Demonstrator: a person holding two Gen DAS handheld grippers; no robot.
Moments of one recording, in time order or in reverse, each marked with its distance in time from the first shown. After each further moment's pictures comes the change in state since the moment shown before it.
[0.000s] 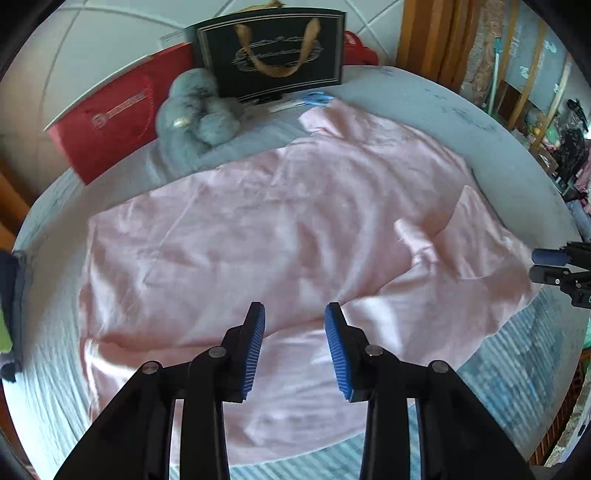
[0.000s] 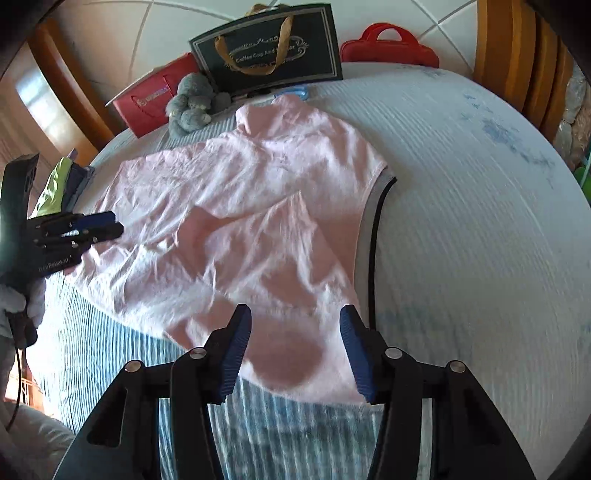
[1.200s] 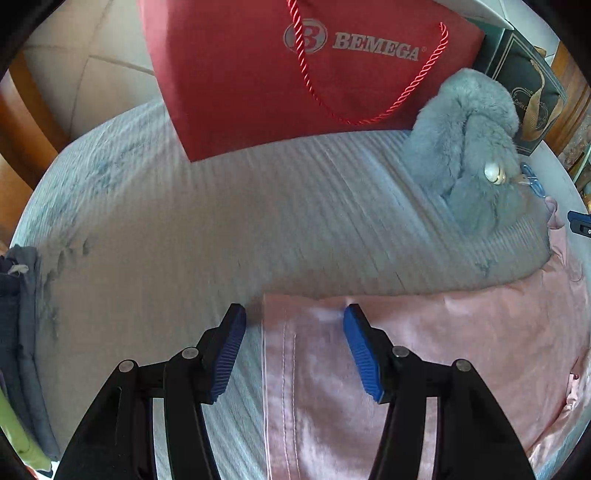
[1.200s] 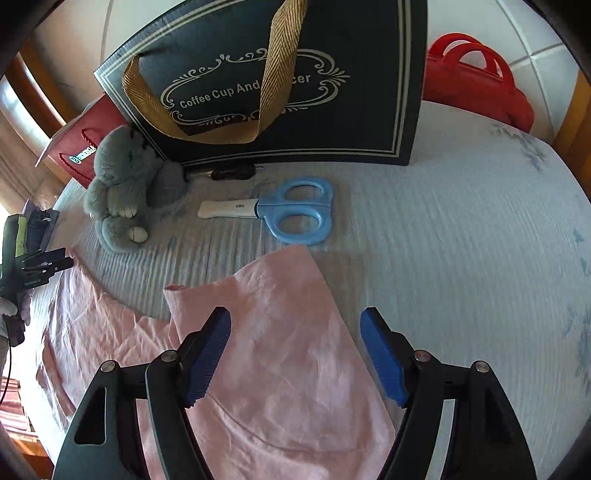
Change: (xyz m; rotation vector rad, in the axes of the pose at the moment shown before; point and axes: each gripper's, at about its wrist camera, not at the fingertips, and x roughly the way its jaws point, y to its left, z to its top) left arm 0.123 0.237 0.109 -0.222 0.074 0.048; right arm 0.140 0.008 0.302 -0.163 0.008 0.062
